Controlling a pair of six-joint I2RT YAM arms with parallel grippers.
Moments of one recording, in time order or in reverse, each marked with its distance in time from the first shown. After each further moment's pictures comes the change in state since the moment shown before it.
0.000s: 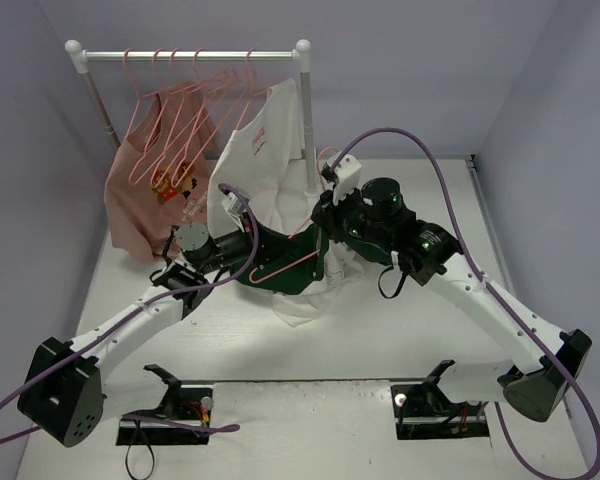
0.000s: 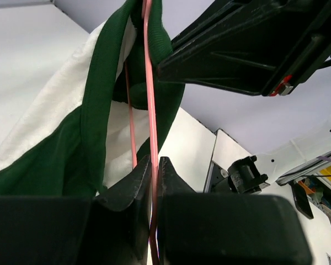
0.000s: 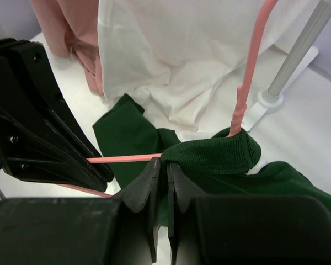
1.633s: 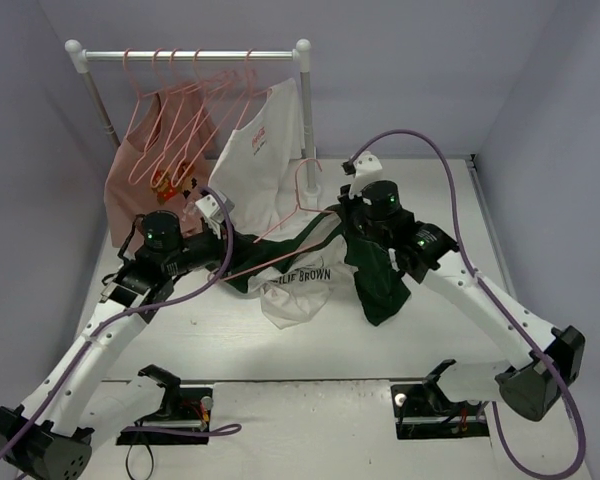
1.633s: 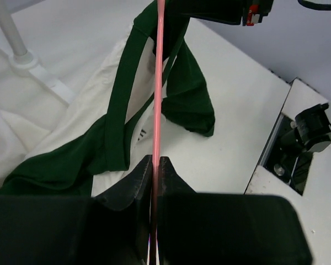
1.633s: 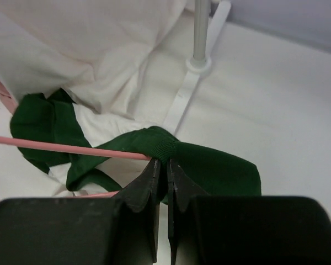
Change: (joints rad) left arm 0.106 -0.232 0.225 -0.796 -0.046 0.481; right arm -0.074 0.005 -0.086 0.011 0.271 0.106
